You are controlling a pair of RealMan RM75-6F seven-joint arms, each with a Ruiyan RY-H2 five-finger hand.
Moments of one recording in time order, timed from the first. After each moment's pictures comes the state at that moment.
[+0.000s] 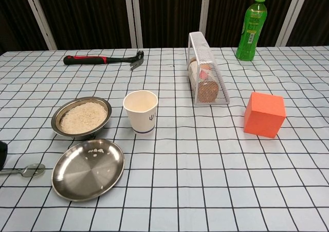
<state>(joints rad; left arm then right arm) -0.33 -1.45 -0.02 -1.71 0.96 1.19 0.80 0.09 -1.33 0.16 -1.54 -1.41 1.54 -0.04</state>
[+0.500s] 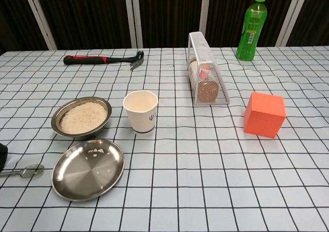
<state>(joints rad) -0.34 -1.46 -0.01 -1.70 0.93 1.19 0.81 0.09 -1.34 0.17 -1.54 -1.41 1.55 -0.03</state>
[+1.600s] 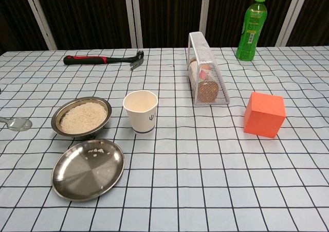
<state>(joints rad) -0.52 -1.20 -0.10 -1.94 0.81 1.19 1.05 0.09 -1.34 0.17 -1.54 -1.41 1.56 -0.04</state>
